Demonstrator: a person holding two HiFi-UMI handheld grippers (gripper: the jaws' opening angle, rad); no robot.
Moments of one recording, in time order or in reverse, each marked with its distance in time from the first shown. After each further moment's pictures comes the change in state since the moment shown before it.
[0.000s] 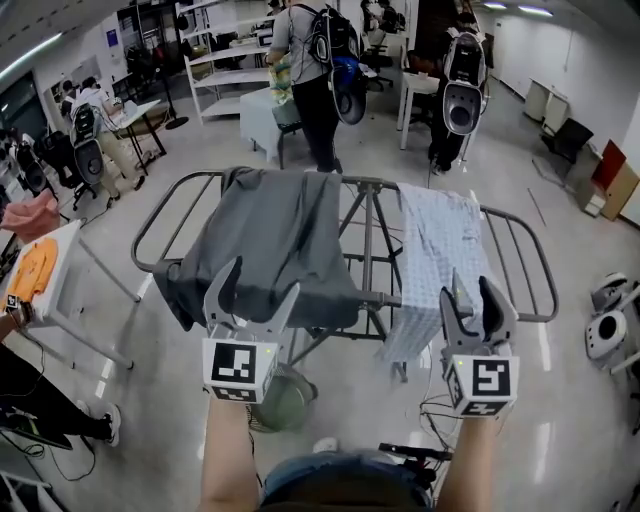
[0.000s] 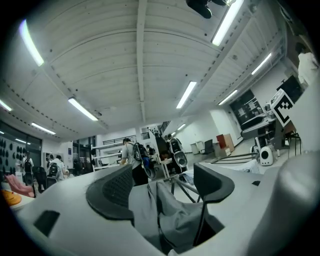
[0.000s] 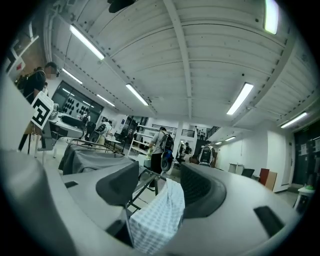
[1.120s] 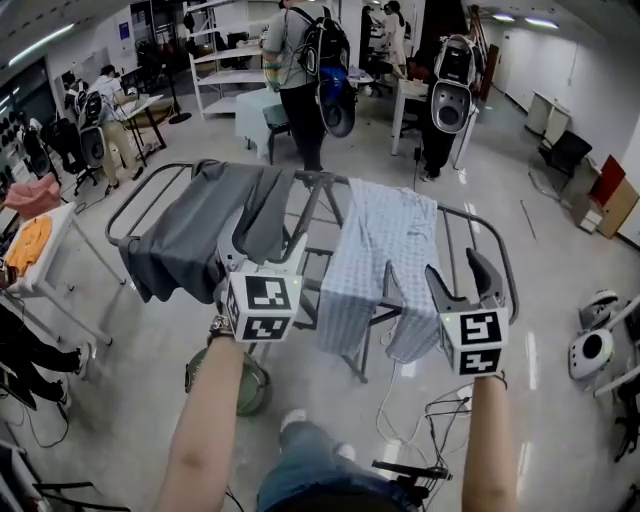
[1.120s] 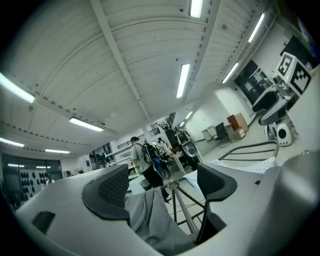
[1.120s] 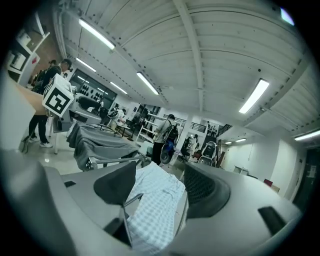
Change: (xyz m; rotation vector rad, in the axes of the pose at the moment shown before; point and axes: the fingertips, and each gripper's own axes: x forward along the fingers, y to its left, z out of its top) left arm 0.095 -0.154 0.070 0.170 0.106 0.182; right arm -0.014 -0.170 -0.049 -0.149 0.114 0.123
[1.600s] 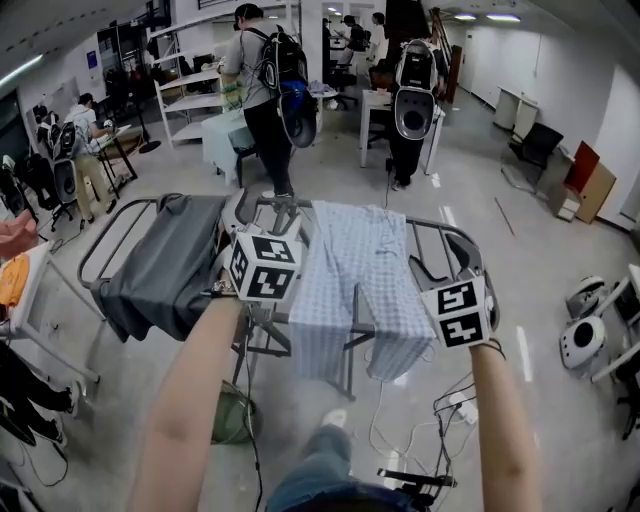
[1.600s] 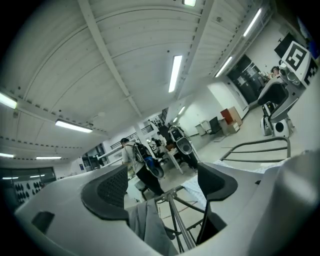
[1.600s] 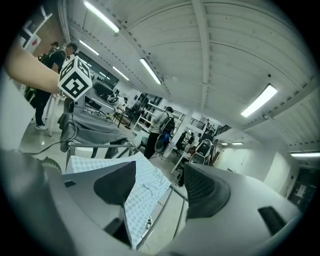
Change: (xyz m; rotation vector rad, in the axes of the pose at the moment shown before) left arm 0.127 -0.033 0.038 0.072 0.044 -0.063; right arm 0.060 -0.063 -0.021 -0.112 0.117 -0.017
